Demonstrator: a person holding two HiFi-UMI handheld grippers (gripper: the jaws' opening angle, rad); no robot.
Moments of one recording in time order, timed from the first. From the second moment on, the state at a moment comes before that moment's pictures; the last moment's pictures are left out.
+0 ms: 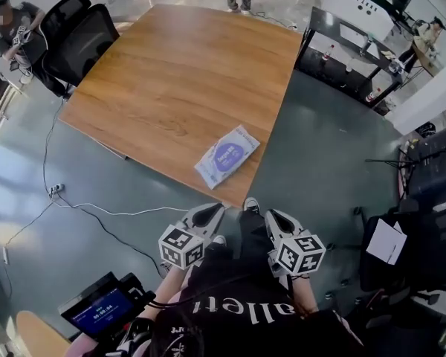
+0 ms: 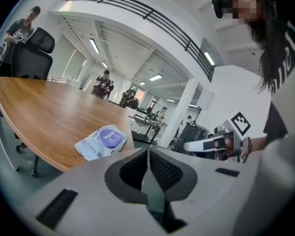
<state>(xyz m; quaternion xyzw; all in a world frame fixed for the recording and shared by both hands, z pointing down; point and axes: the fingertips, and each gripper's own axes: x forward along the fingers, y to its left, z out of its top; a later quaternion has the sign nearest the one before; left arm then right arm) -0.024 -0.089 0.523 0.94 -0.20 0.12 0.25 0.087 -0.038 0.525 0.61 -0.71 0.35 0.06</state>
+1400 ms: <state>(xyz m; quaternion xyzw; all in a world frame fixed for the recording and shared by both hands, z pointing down) -0.006 -0.218 0.633 0.85 -0.35 0.36 0.14 0.063 -0.226 0.566 0.27 -0.90 0.19 0.28</state>
